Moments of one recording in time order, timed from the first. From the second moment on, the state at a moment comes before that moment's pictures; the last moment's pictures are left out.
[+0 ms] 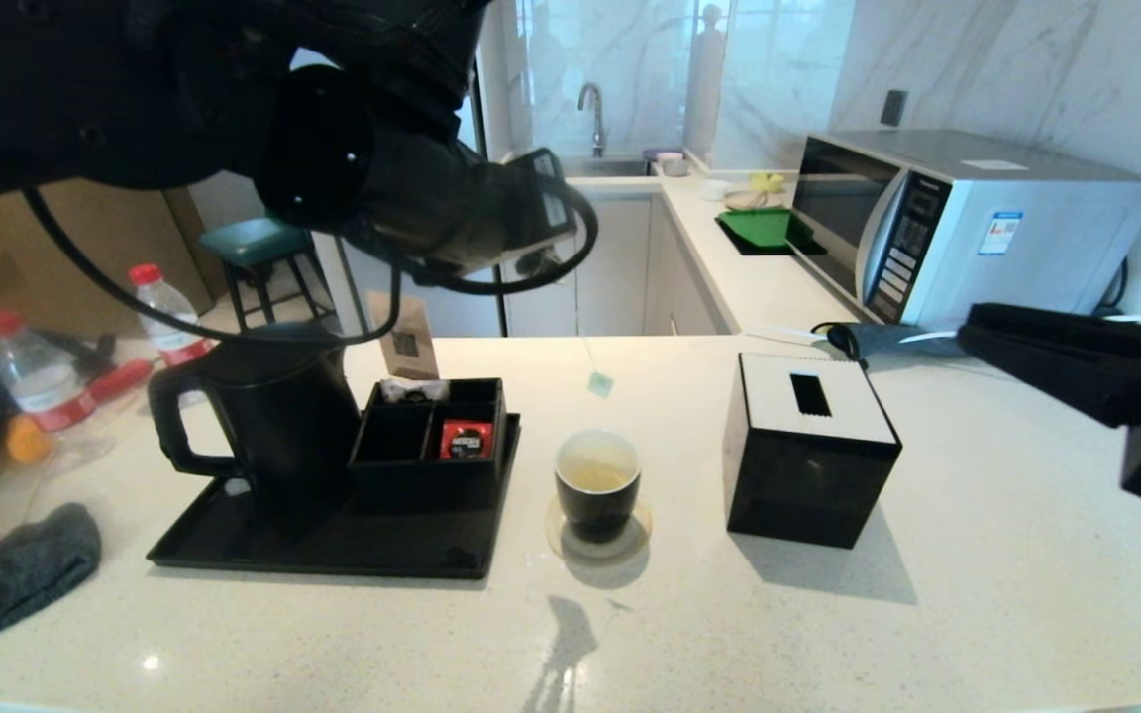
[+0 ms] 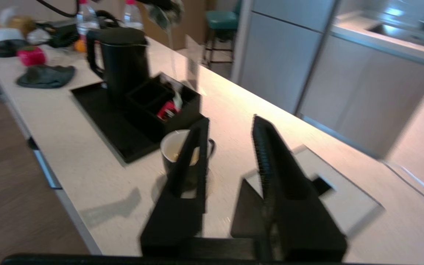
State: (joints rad) left arm -0.70 1.86 -1.92 0.53 0.33 -0.61; right arm 0.26 1.19 -0.62 -0.65 0.53 -0.08
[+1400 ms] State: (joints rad) left arm -0.79 1.78 -1.87 0.53 0.33 -0.61; right arm 0.64 1.93 -1.00 -1.06 0.54 -0.01
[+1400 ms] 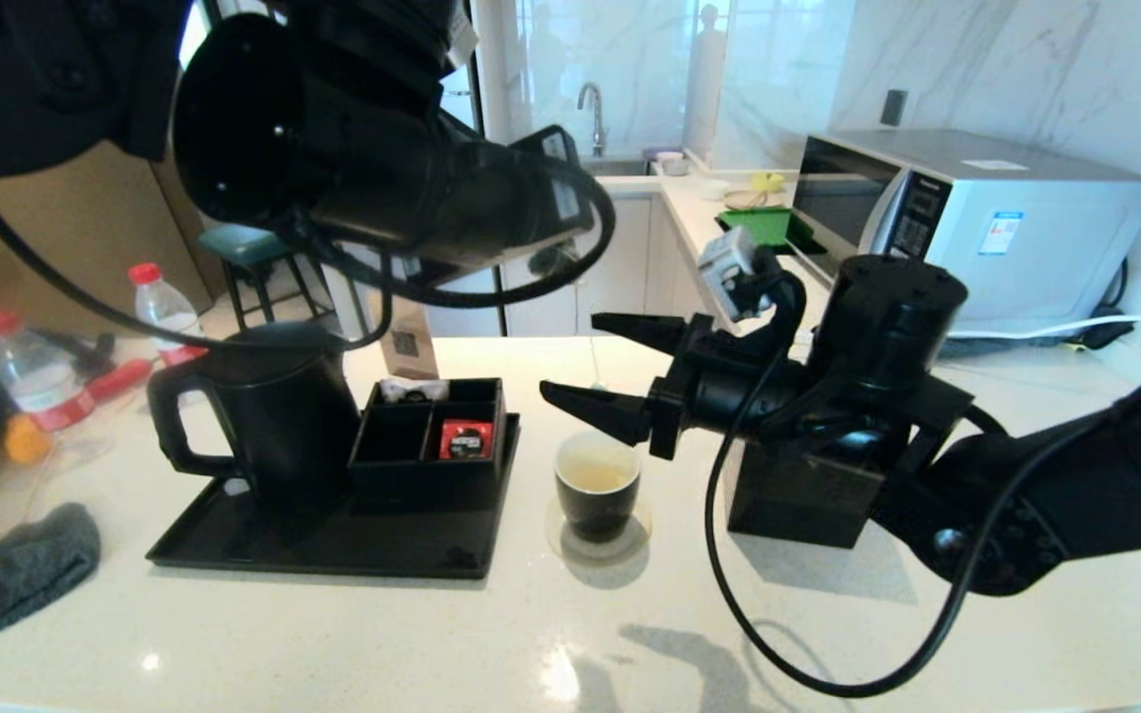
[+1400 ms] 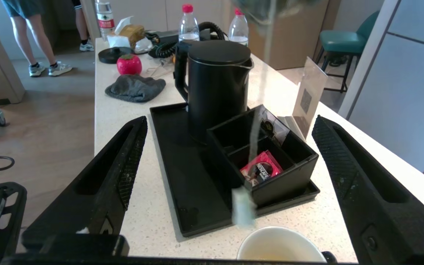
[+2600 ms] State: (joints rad) left arm -0.81 1.78 -1.87 0.53 0.33 -0.62; right arm 0.64 2.00 -1.04 -1.06 0.54 0.02
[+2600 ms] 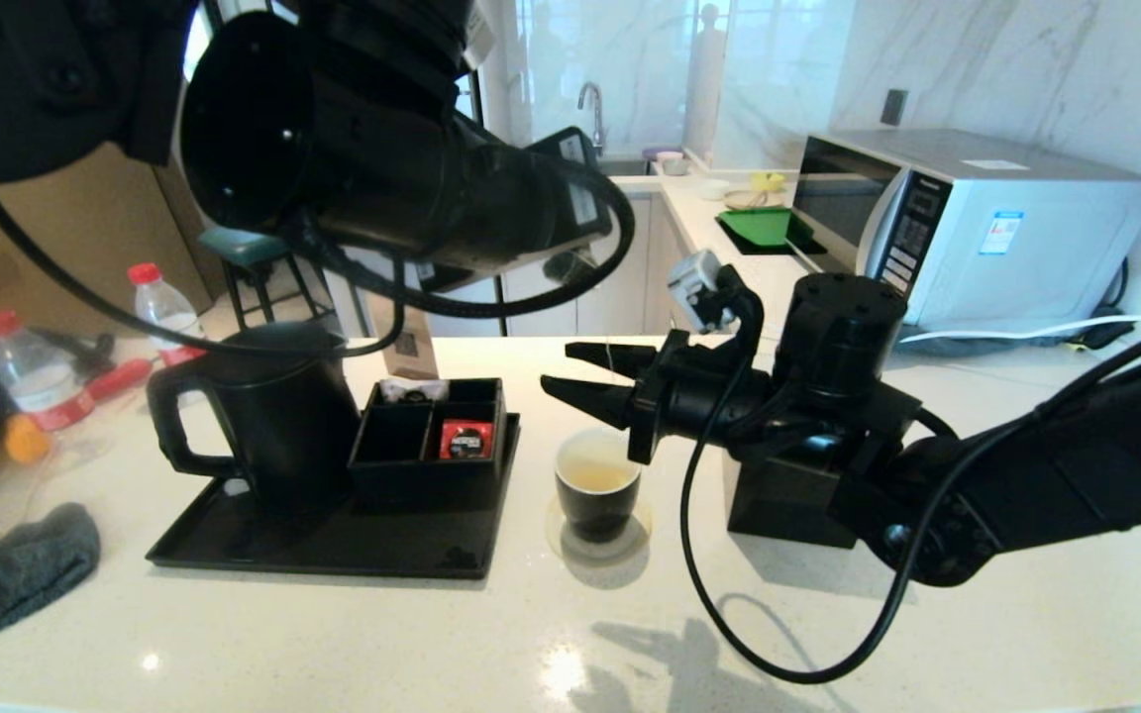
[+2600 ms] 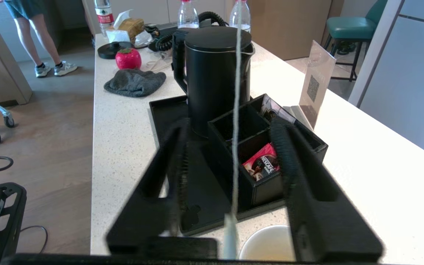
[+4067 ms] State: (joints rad) left arm -0.83 1.71 -1.68 0.52 0.35 -0.64; right arm 0.57 1.98 -1.22 -0.96 0.51 0.02
